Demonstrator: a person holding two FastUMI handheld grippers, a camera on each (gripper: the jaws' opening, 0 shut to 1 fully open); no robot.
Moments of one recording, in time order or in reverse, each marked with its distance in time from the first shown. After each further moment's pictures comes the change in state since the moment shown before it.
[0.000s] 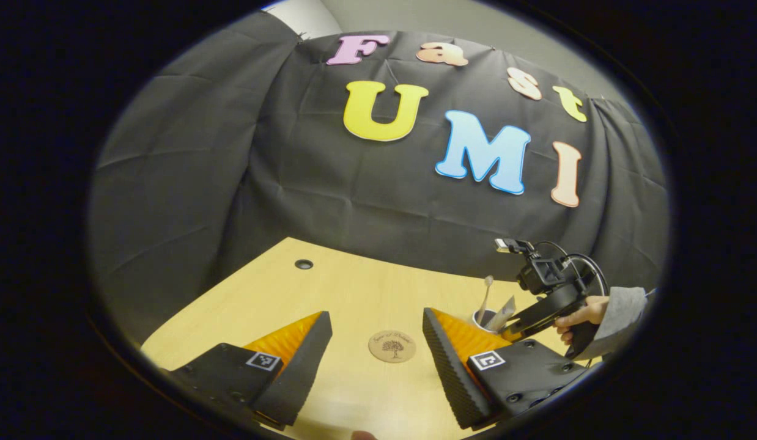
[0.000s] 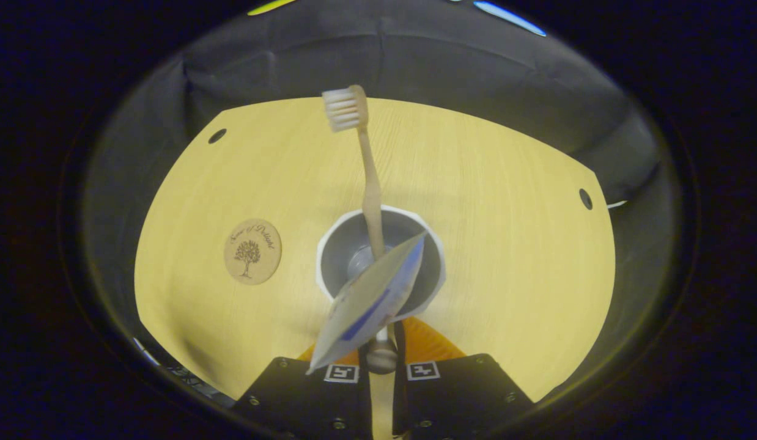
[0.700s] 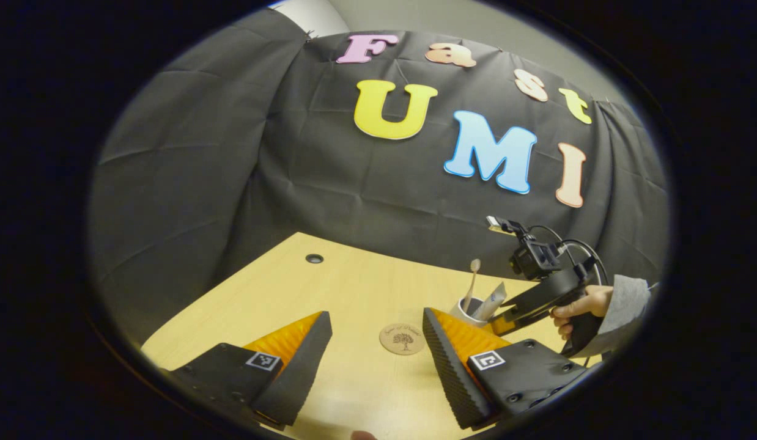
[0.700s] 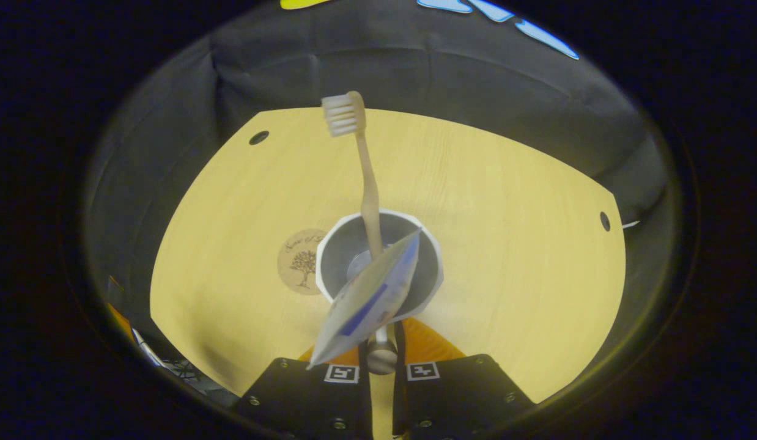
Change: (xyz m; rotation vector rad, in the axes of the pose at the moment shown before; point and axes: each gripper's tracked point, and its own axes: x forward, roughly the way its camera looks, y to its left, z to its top) left arm -0.018 0.030 -0.010 -0.011 0.006 0.031; right arm -0.003 0.006 0.012 -0.076 -0.058 0.089
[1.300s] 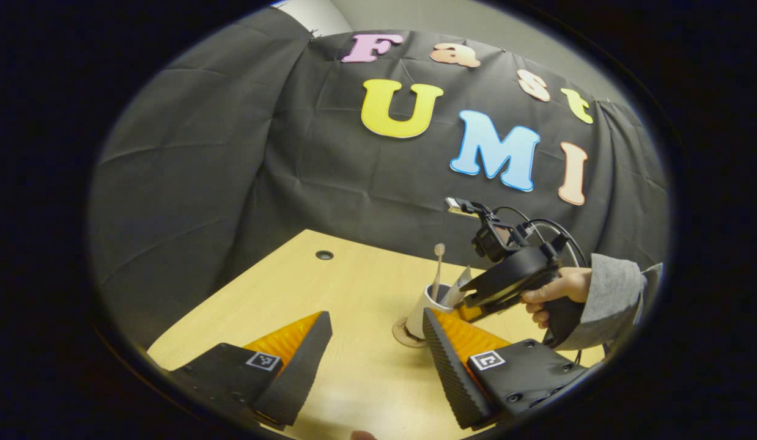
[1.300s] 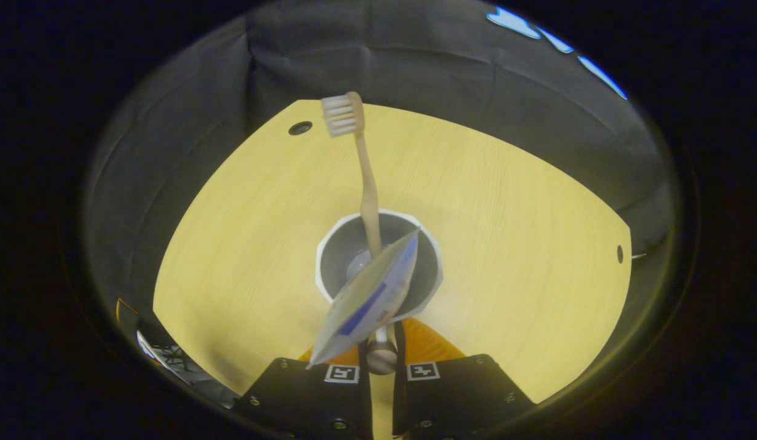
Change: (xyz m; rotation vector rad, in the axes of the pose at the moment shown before) left arm -0.012 0.023 -0.007 -0.001 0.011 0.005; right arm -0.006 0.004 0.011 -0.109 0.028 0.029
